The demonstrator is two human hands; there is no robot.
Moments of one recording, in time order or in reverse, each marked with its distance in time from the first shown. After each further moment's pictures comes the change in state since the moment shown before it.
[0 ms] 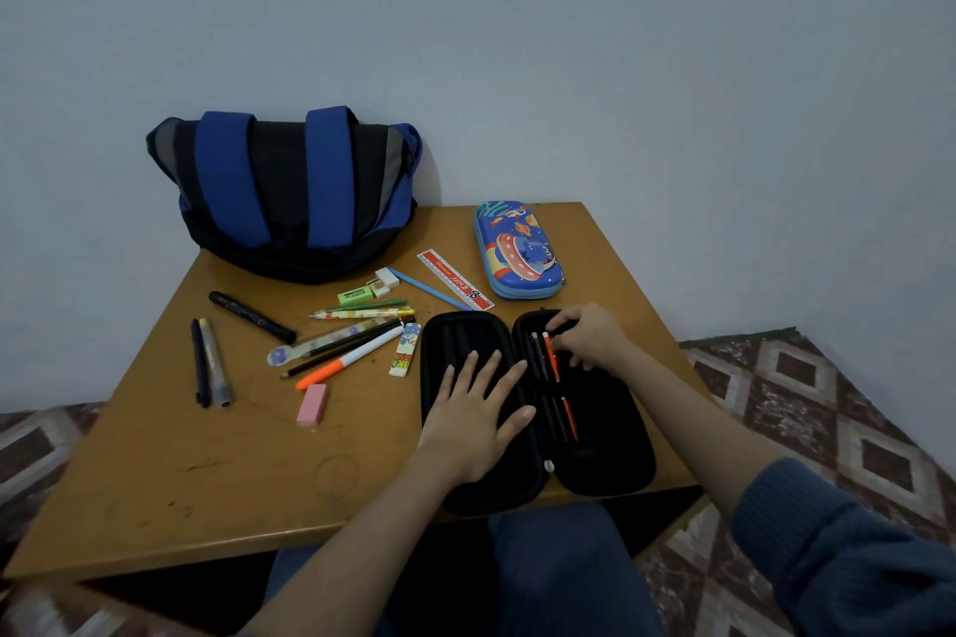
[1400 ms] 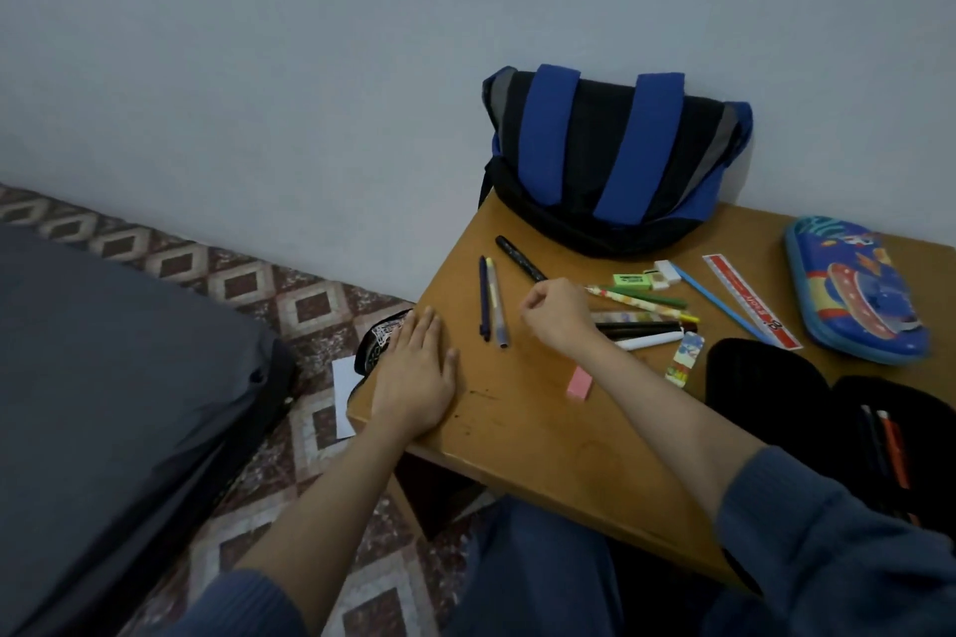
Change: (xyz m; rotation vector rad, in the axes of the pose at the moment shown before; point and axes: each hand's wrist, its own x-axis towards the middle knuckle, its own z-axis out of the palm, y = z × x) left_hand -0.152 -0.233 -0.026 -0.055 0.343 -0.756; right_hand -0.031 -0.220 0.235 -0.069 -0.192 -0.505
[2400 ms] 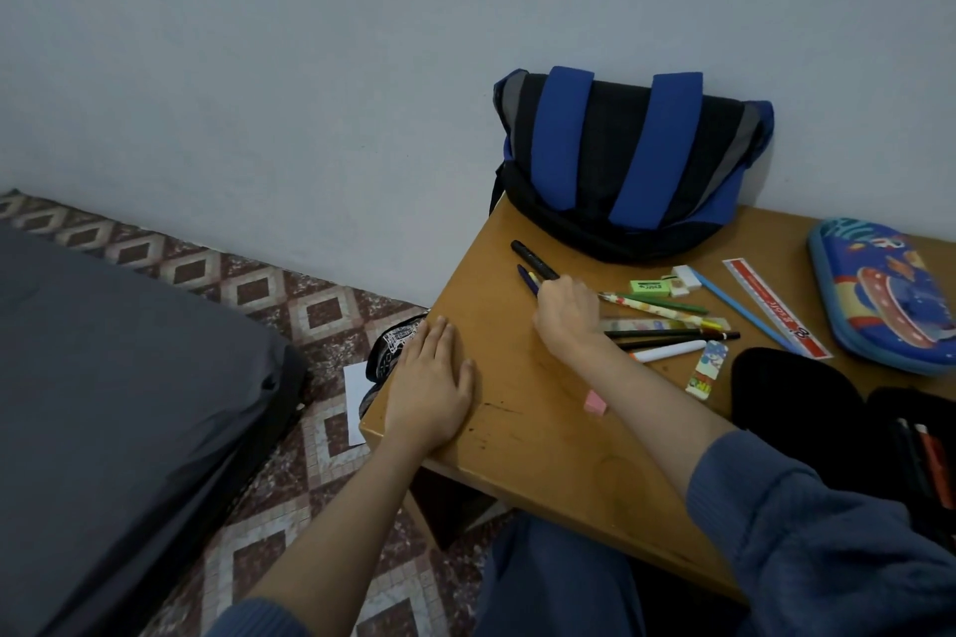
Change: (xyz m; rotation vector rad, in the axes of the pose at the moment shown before) left_hand -0.001 0.000 0.002 -0.051 0.025 -0.008; right_hand 0.022 -0.004 0.014 -0.718 0.100 -0.151
